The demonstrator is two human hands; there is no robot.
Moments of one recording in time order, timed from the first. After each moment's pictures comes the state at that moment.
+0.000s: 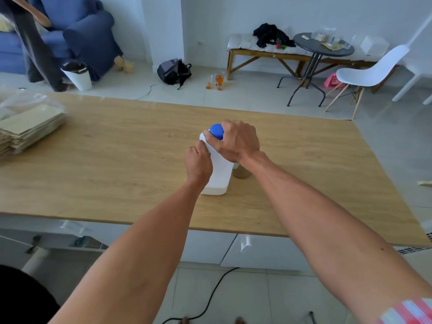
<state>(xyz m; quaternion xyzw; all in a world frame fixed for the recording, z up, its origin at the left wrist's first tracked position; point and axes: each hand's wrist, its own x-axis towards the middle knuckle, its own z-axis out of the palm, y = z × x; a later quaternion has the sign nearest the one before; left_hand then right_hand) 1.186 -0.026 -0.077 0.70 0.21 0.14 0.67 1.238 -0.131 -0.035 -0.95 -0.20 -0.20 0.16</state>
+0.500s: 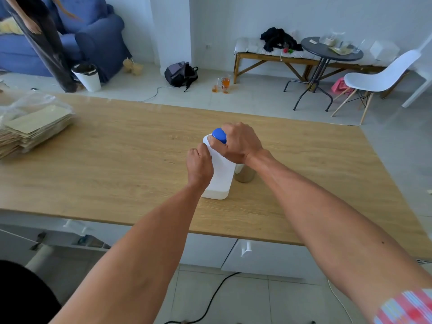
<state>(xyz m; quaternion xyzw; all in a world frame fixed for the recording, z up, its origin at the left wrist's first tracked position) 1.192 -0.024 -0.078 0.77 0.20 0.14 0.59 1.256 -0.140 -0.035 -0.92 -0.30 -0.16 0.20</state>
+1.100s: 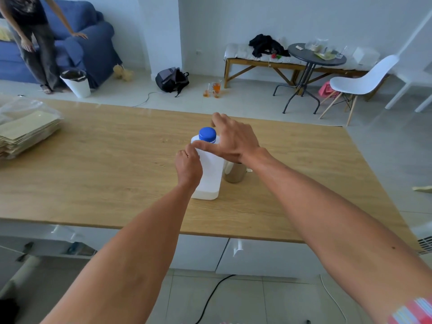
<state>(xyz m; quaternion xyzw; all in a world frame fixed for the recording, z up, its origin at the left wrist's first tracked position) 1.188 -0.027 -0.074 0.72 0.24 0.16 0.64 1.241 -0.155 -0.010 -0.94 -0.28 -0.17 0.11</state>
